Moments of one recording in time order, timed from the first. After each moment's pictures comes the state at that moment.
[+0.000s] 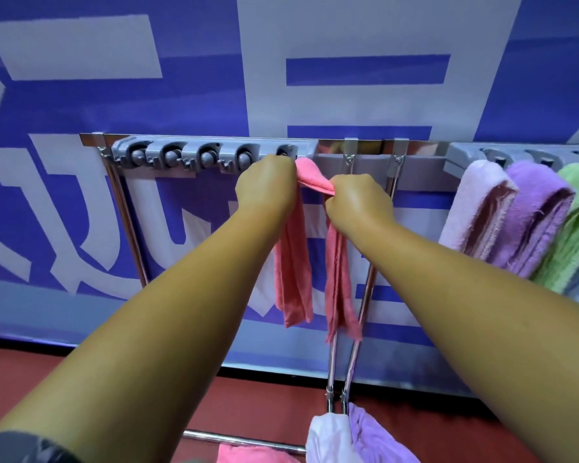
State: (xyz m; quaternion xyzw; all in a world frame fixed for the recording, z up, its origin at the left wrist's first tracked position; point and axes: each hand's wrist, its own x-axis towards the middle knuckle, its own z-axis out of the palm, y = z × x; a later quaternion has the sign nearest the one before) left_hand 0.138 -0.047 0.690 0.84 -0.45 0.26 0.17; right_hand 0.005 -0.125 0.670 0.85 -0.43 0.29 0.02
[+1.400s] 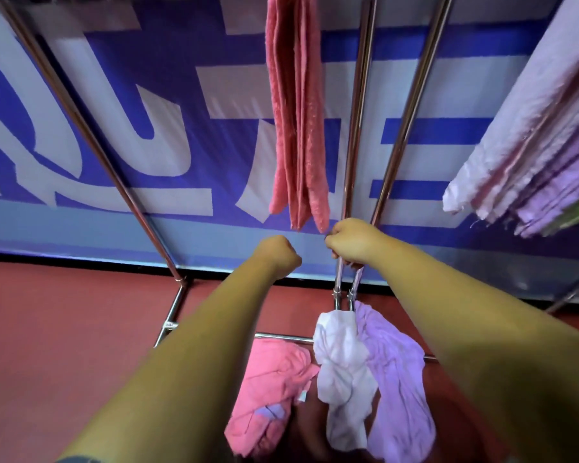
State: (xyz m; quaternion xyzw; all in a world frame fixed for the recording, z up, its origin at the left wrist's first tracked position) left_hand 0.142 -0.040 0.363 0.87 -0.41 -0.25 0.12; right_hand -0.006 -0.147 0.398 0.79 -0.45 -0.01 -0.41
